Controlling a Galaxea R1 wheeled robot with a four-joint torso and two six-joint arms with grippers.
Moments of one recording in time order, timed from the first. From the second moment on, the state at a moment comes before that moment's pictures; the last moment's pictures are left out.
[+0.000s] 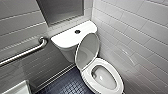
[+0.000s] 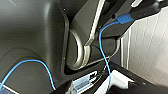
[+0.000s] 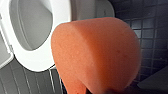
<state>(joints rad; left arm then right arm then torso) 1.59 2.57 -1.81 0.11 -0.08 0.02 -1.03 2.19 -1.43 0.23 0.38 0.53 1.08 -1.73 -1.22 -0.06</state>
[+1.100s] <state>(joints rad) 1.58 2.58 -1.81 0.11 -0.08 0.02 -0.62 2.25 -1.33 0.02 -0.05 0.53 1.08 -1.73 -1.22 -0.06</state>
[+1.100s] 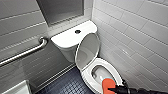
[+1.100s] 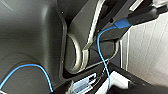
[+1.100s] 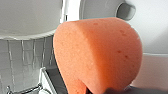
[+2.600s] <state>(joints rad) 1.57 2.59 -1.81 0.11 -0.08 0.02 -0.34 2.54 -1.68 0.02 -0.11 0.73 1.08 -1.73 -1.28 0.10</state>
